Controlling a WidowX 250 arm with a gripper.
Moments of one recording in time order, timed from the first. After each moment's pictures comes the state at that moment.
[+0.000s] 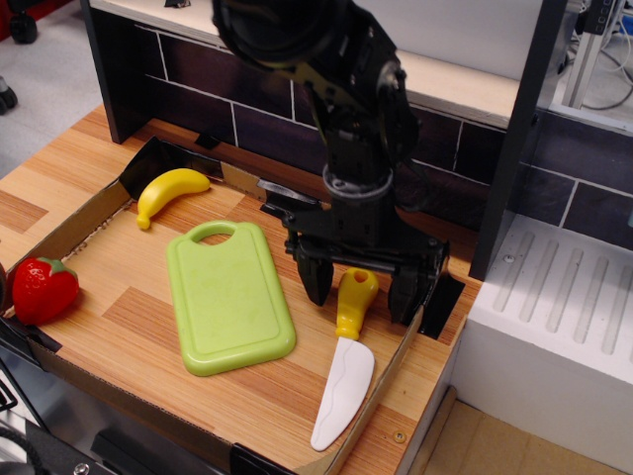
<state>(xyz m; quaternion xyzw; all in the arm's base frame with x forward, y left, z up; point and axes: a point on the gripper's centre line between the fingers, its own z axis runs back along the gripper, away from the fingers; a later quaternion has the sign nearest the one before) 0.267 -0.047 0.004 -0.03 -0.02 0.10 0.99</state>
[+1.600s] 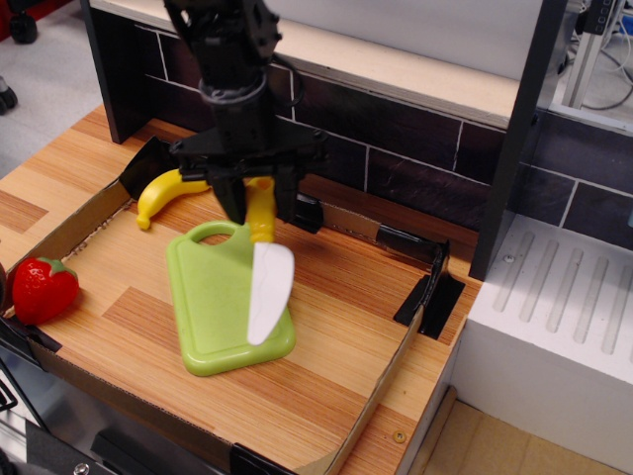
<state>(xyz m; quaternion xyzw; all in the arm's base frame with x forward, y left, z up) 0.283 0.053 0.035 -0.04 -0.05 0.26 0.96</state>
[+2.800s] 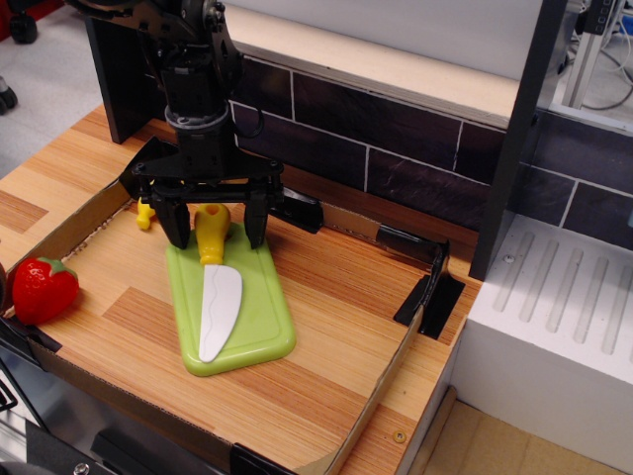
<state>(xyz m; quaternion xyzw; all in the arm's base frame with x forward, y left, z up) 0.269 0.072 0.012 -0.01 0.00 0.25 0.97</state>
